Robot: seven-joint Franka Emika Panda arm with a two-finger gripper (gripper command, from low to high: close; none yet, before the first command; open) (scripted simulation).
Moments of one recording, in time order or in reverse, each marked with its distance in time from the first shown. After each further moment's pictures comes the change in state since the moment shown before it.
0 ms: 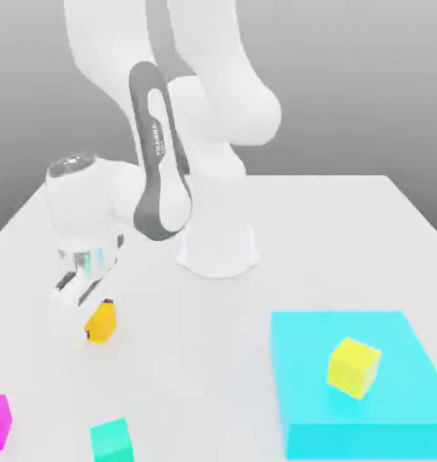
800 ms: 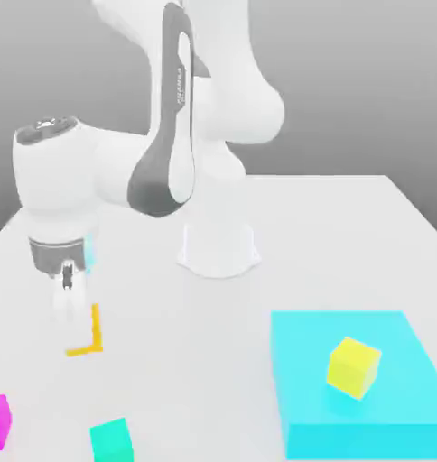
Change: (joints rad) arm 0.208 -0.131 0.096 0.336 -0.025 -0.468 -0.351
